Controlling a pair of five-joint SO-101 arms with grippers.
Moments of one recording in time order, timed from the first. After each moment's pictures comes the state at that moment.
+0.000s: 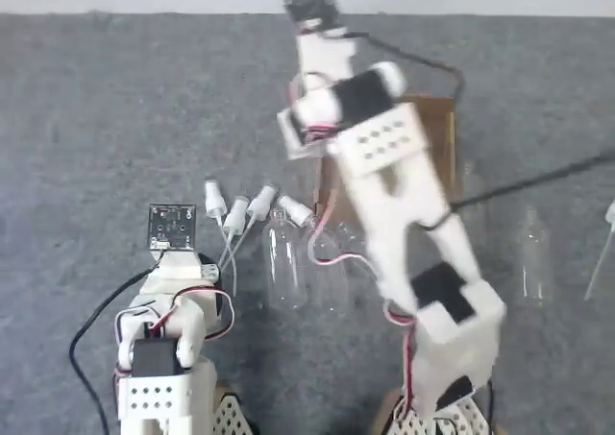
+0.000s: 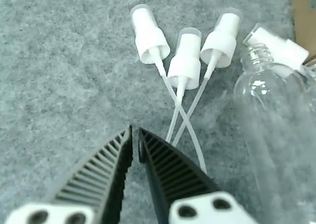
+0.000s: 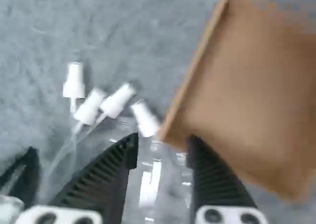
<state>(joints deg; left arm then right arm) -8.4 -97.8 97.2 63.3 2.8 -28.4 14.7 -43.1 100.6 -5.3</state>
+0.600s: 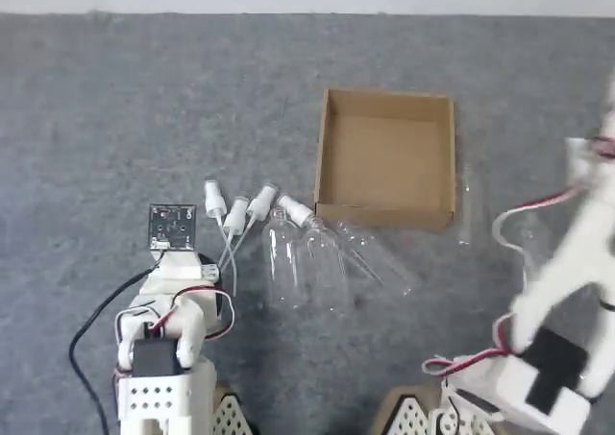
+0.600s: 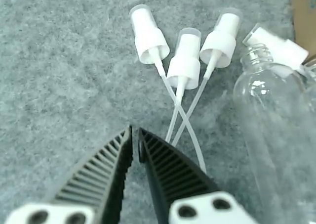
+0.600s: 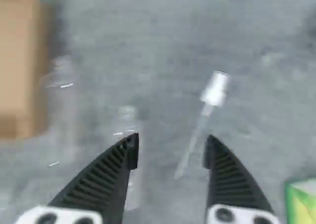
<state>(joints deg) -8.4 -97.8 97.2 63.3 2.8 31.3 -4.4 -14.6 85.7 26.2</state>
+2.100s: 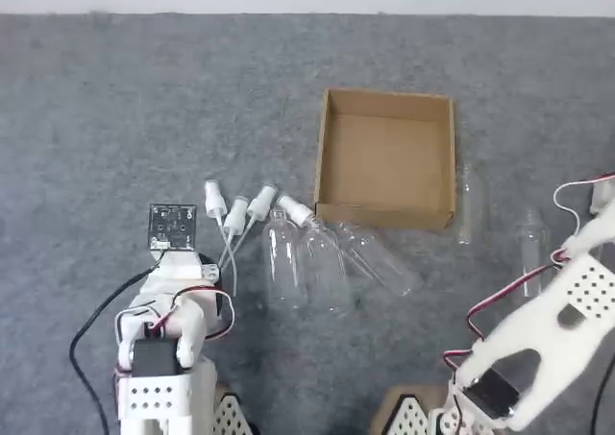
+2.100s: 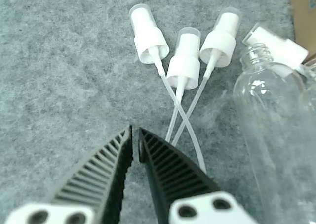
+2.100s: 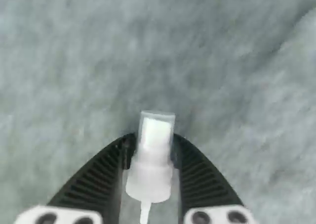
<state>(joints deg) -8.4 -97.8 97.2 63.3 2.8 39.6 58.2 -53.6 80.1 27.6</state>
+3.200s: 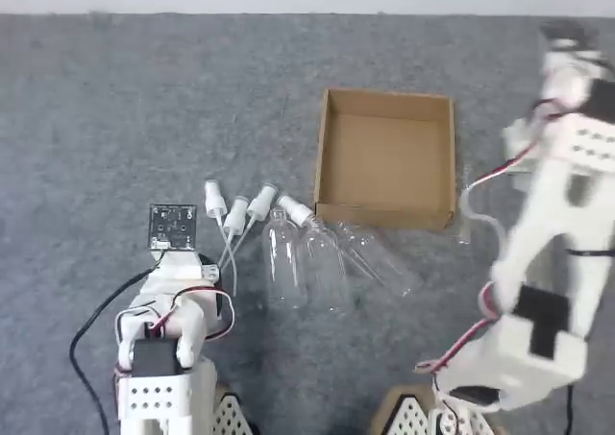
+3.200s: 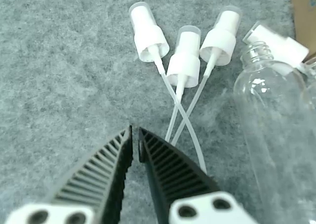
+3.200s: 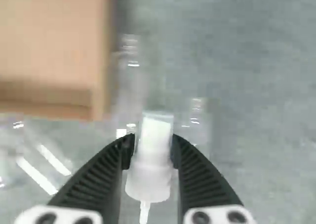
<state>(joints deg) -8.4 -97.8 97.2 63.5 2.8 11.2 4.1 -23.6 100.7 17.2</state>
